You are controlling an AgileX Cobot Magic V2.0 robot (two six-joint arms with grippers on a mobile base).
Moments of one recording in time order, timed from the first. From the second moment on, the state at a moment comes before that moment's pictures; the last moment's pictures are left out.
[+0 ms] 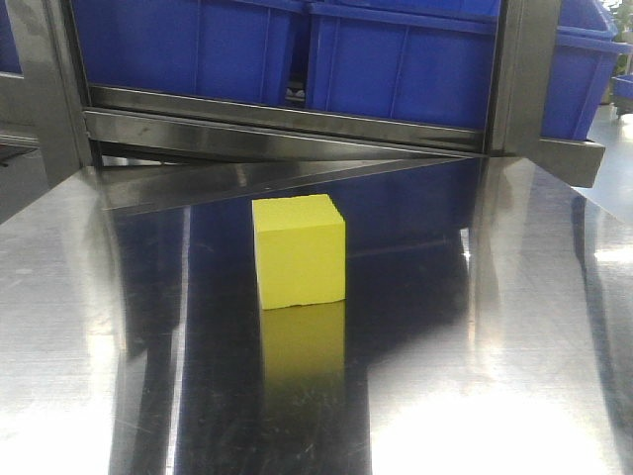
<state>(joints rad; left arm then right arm) -0.13 -0.01 0.00 0.13 0.11 -0.20 -0.06 -0.01 0.03 0.10 0.03 -0.19</state>
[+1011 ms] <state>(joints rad) -0.13 -0.01 0.00 0.13 0.11 -0.20 -0.06 -0.01 0.02 0.10 0.02 -0.19</state>
